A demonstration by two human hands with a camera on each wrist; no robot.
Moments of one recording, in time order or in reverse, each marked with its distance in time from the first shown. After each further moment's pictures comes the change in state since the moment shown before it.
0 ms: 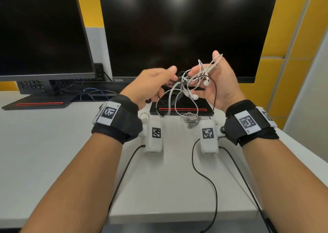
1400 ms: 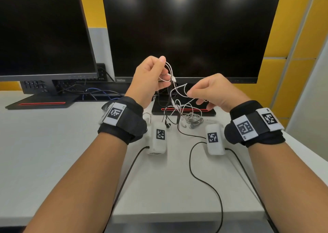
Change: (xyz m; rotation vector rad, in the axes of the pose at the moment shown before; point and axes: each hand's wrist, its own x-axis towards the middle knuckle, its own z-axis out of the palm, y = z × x) left_hand 0.010 -0.010 0.003 -0.276 0.209 0.232; right_hand -0.008 0.002 -0.002 -0.894 -0.017 0.016
